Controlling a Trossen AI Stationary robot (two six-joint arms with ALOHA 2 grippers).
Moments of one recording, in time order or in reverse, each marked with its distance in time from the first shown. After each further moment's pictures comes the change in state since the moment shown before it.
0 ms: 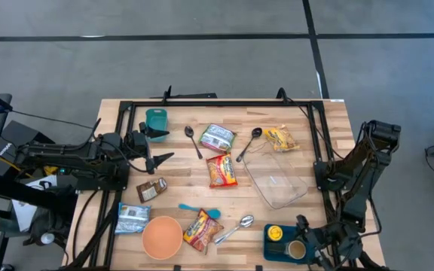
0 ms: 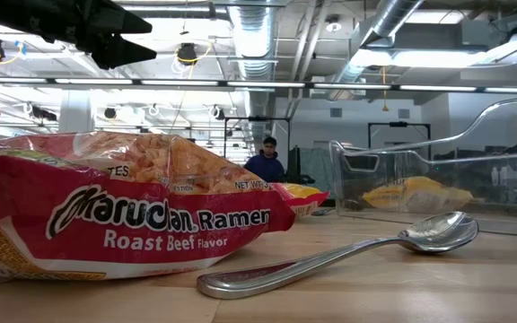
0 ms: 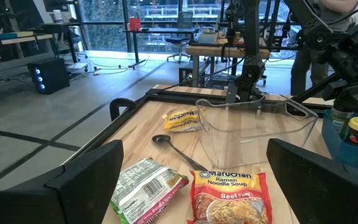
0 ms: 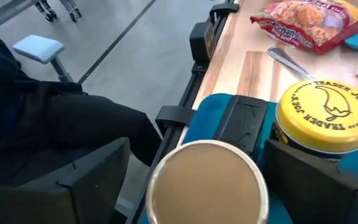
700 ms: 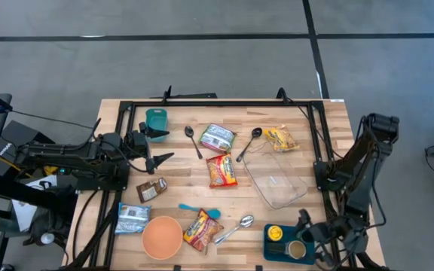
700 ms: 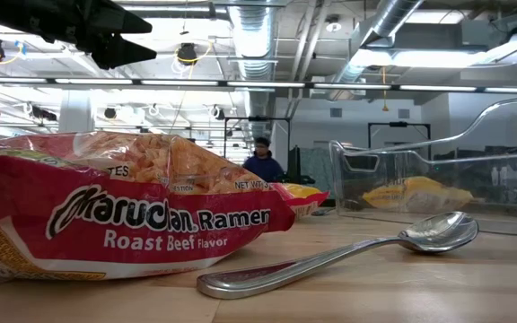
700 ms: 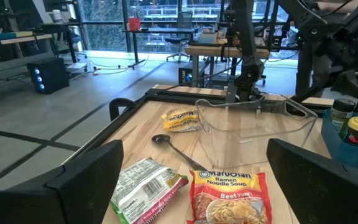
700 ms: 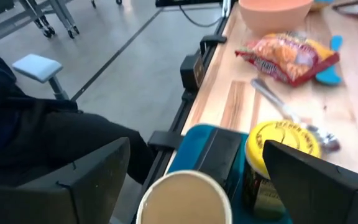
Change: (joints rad) left arm 0.000 0.000 0.000 0.000 0.005 0.000; right arm 0.000 -0.123 0.001 -0.053 0.064 -0.075
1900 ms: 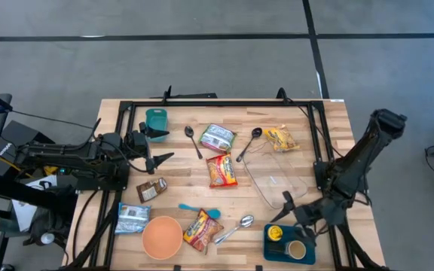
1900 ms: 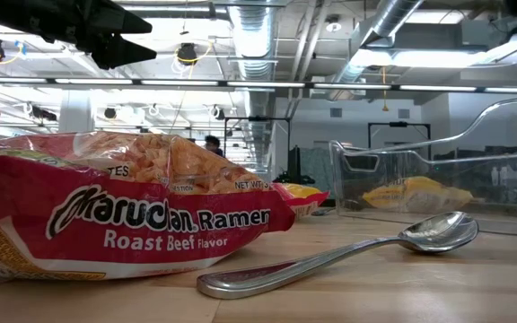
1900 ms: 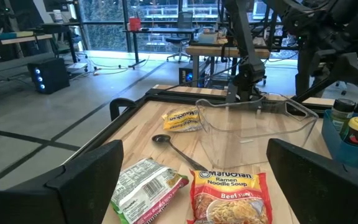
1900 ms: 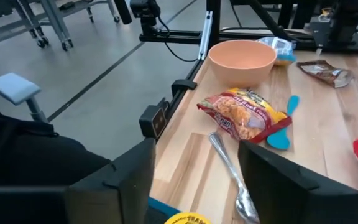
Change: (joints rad) left arm 0.000 0.000 0.000 0.000 -0.005 0.000; right arm -0.349 -0.138 0.001 0.058 -0.264 -0.337
